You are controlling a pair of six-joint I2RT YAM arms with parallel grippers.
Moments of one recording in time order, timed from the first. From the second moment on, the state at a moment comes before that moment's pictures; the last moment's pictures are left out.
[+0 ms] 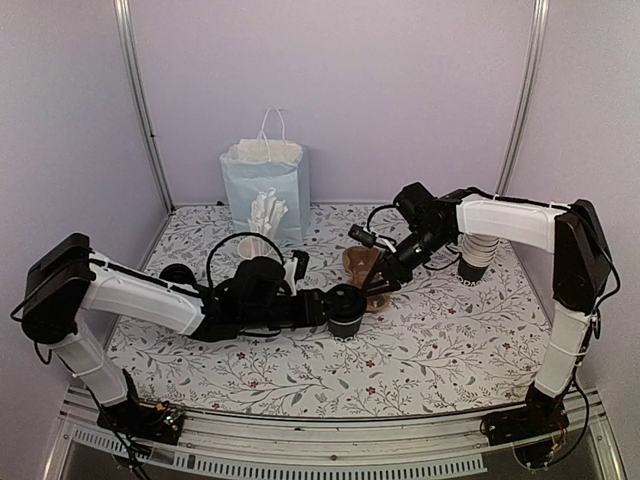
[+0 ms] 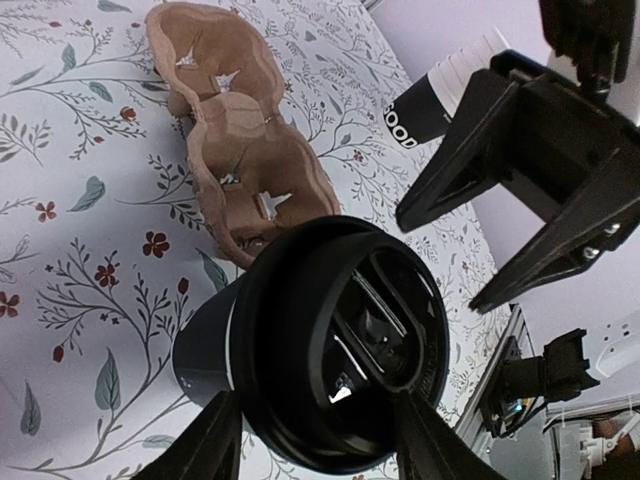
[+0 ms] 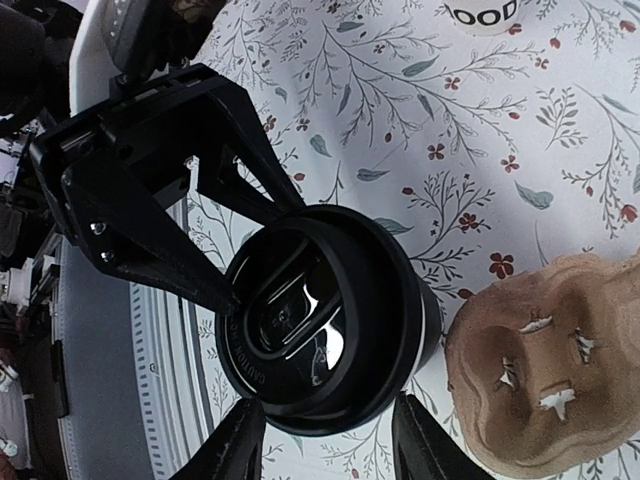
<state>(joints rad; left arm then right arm) -1.01 1.64 0.77 0.38 -0.01 -0.84 0.61 1.86 1.46 -0.80 -0.80 -0.38</state>
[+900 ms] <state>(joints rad) -0.93 1.74 0.74 0.59 0.14 -0.92 0.52 2.03 1.46 -0.76 -1.05 -0.26</state>
